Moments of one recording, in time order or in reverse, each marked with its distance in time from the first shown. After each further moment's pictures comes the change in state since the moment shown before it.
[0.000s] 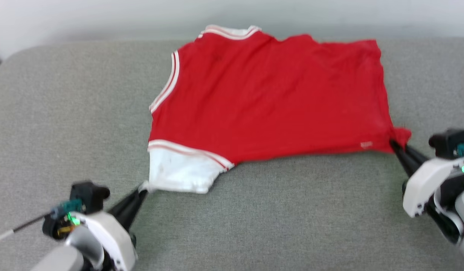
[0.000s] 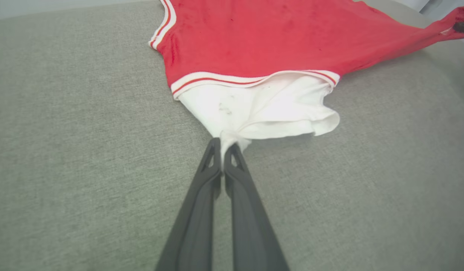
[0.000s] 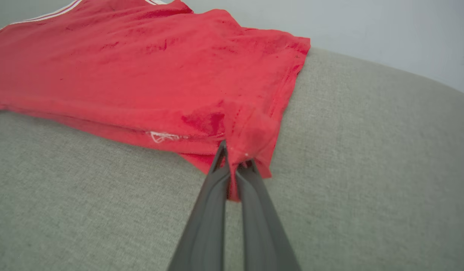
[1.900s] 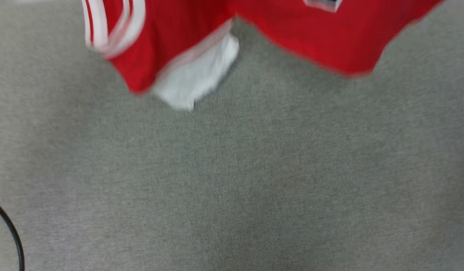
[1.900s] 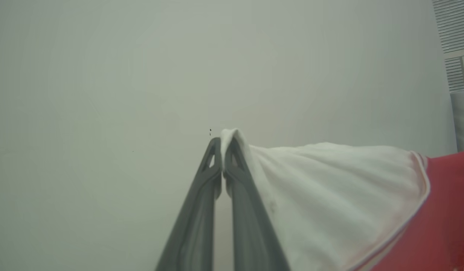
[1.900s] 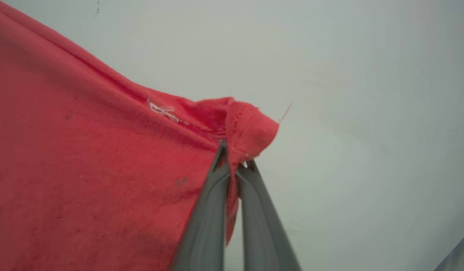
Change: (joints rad) left arm -1.017 0.083 0.368 -0.198 0.083 0.063 0.170; right arm -0.515 -0.016 -0.469 -0.622 -0.253 0.000 0.343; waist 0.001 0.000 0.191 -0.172
